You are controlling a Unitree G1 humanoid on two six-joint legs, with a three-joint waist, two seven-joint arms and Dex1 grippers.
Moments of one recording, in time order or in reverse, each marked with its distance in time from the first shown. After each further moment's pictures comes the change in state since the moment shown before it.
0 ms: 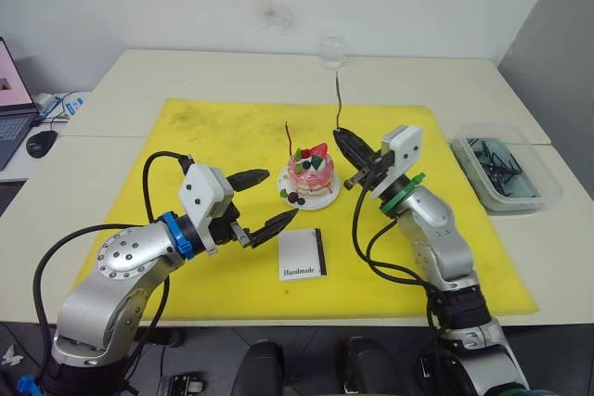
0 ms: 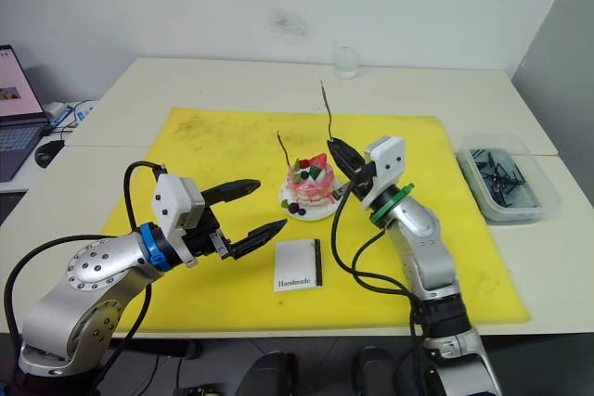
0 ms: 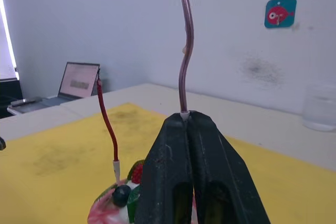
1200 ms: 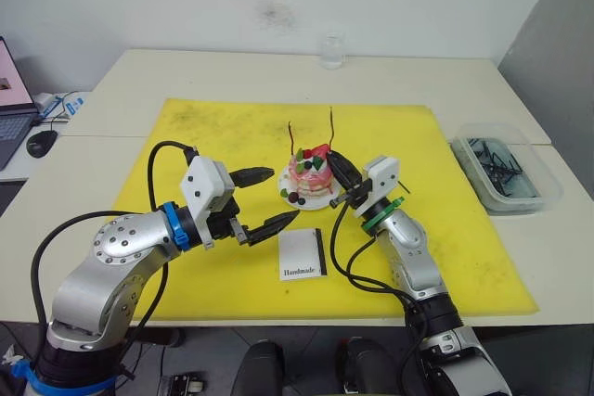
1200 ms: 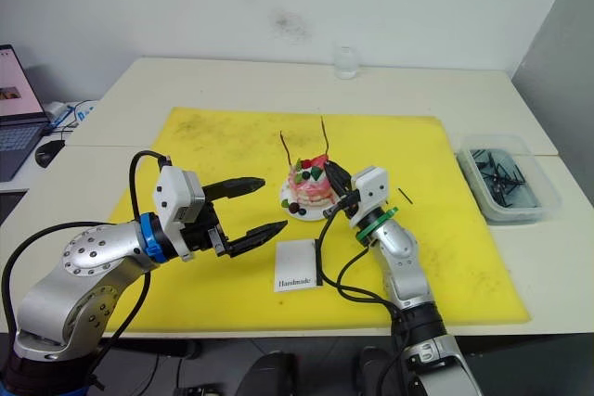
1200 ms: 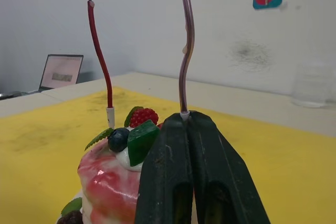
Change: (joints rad) left arm -0.069 0.044 -0.001 0.041 -0.018 0.024 -0.091; right arm 0.044 0.092 0.026 0.254 -0.099 -0.278 -0.040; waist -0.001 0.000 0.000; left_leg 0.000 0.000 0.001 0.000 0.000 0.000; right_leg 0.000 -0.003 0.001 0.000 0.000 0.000
